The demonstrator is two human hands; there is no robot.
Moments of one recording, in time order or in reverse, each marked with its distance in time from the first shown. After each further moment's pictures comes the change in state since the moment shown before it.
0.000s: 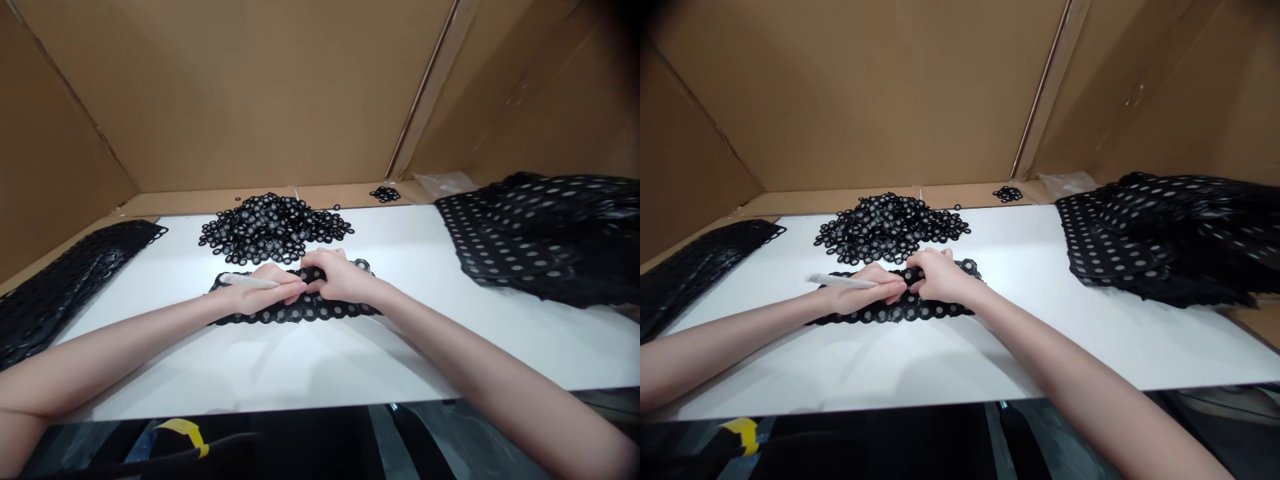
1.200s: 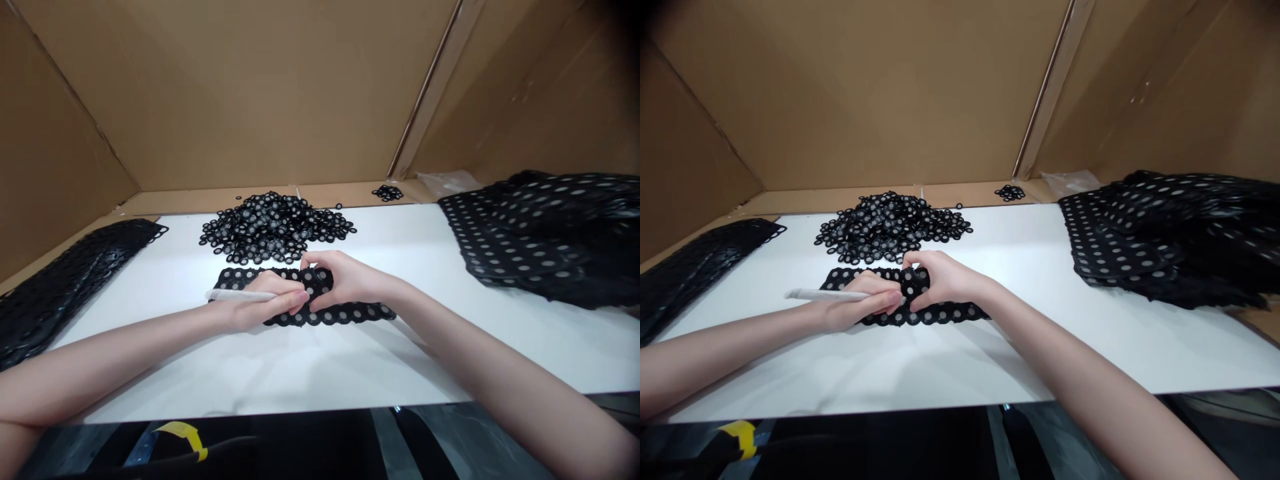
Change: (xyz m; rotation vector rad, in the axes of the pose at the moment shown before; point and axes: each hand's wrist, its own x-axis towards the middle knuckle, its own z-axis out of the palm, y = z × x) left_hand -0.013 0.017 0.007 -0.112 0.083 -0.004; right_hand -0.006 0.004 -0.013 0.240 -0.054 -0.162
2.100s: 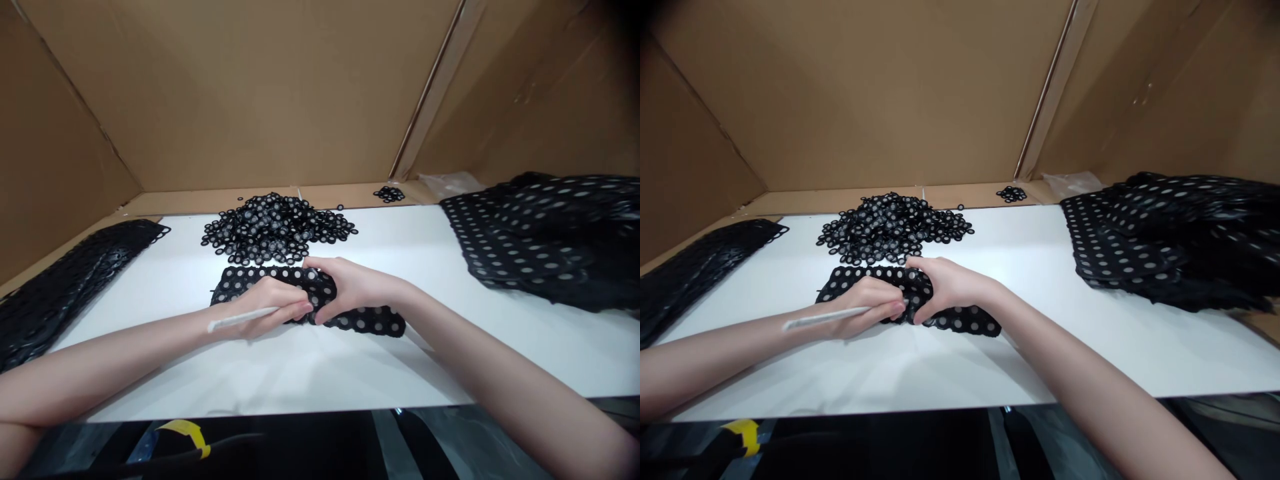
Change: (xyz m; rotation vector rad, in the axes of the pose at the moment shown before) left_hand -0.003 -0.009 0.008 0.152 0.006 0.195; right_hand -0.006 -0.002 -0.001 -0.064 -0.069 0.035
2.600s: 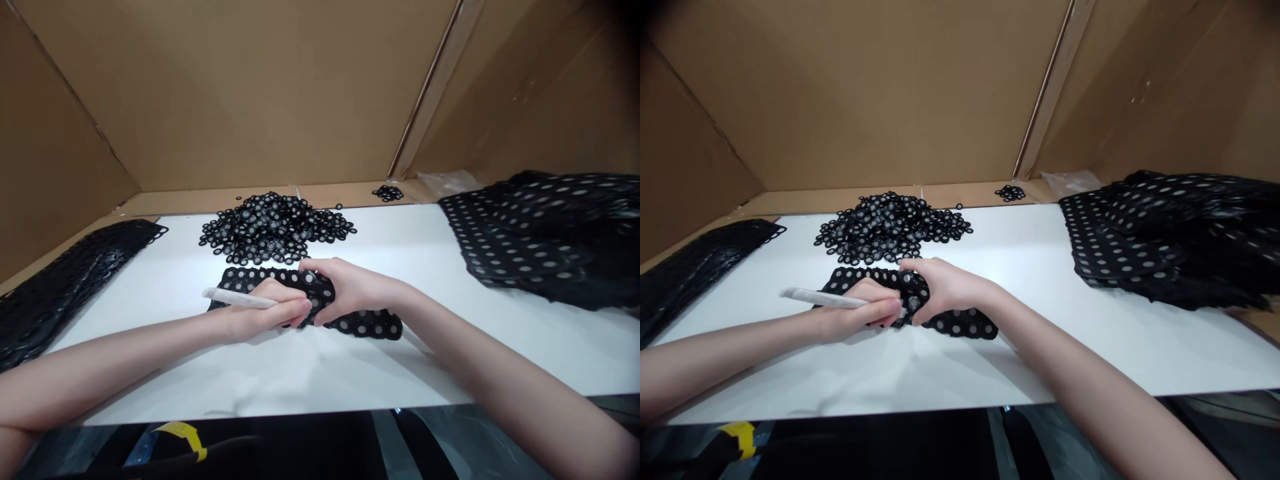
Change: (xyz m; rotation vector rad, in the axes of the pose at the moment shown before) left_hand 0.002 0.017 0.000 -0.323 -0.016 -0.259; right_hand -0.002 -0.005 0.001 0.011 -0.011 -0.015
